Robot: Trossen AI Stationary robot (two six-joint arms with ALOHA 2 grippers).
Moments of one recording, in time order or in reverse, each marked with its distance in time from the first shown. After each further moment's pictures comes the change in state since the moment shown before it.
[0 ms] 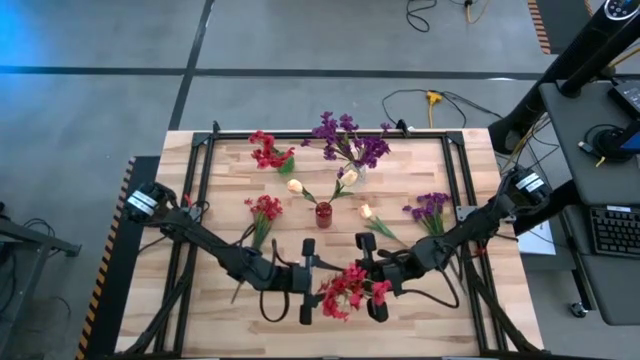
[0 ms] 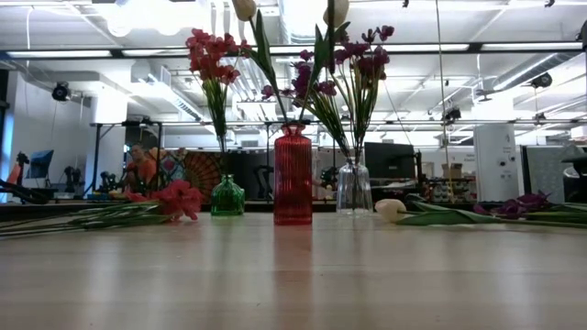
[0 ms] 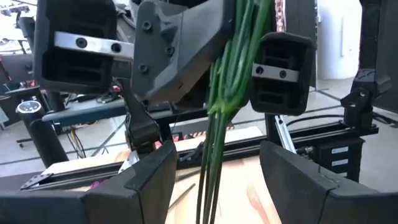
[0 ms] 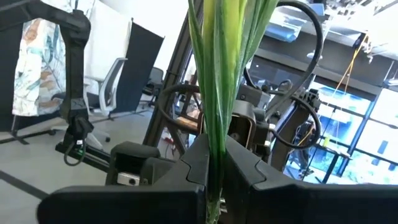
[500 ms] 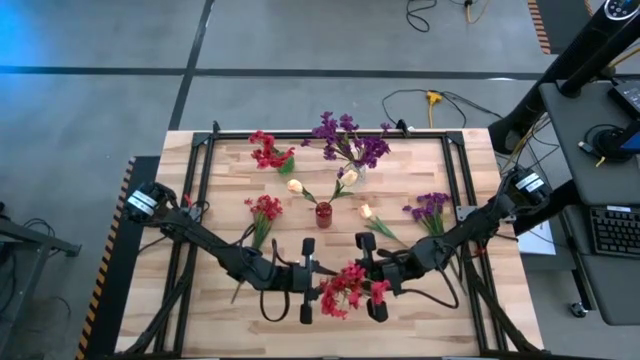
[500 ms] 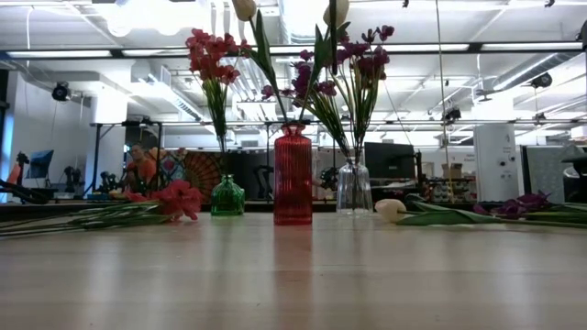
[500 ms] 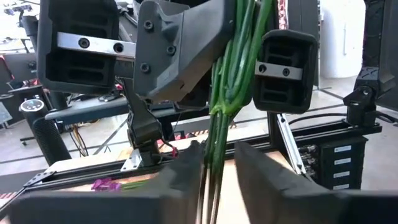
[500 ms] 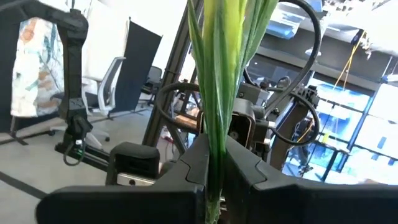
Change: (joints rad) left arm 0.000 -0.002 -0.002 -0.004 -0.010 0.000; right arm -0.002 0.000 0.000 -0.004 0.013 0.014
